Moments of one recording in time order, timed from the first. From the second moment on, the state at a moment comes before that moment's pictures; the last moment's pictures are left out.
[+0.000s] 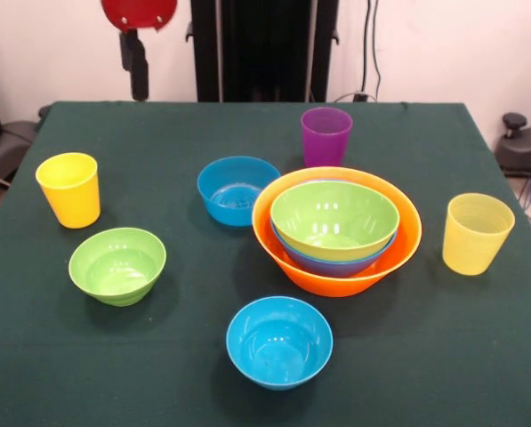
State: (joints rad) arm -0.44 -0.76 0.09 1.32 -0.19 1.02 2.72
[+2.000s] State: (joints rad) arm -0.61 -0.39 -0.12 0.94 -0.31 0.98 2.58
